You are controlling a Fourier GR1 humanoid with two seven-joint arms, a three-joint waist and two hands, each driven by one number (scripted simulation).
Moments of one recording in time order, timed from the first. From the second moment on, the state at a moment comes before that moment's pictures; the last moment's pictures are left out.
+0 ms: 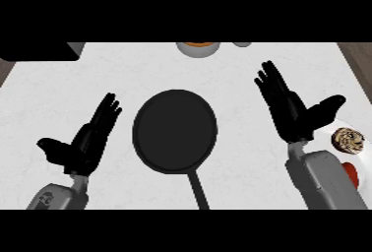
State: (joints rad) left arm -0.13 0.30 -0.27 -1.48 0.37 0.18 -0.05; right arm -0.36 -0.23 0.18 -1.41 -0.38 -0.14 0.03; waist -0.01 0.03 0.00
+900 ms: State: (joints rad) left arm -0.14 0.40 -0.12 -1.53 0.38 0.28 0.09; right arm 0.00 -0.92 -0.23 -1.25 -0.20 0.46 -0.65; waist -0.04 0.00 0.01
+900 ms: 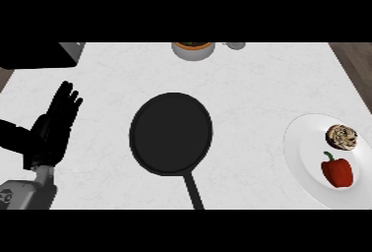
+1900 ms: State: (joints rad) left arm -0.17 0.38 -0.13 -1.55 0.34 0.26 0.15; right arm -0.09 -1.12 0.03 -1.23 0.39 0.31 -0.76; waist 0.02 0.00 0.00
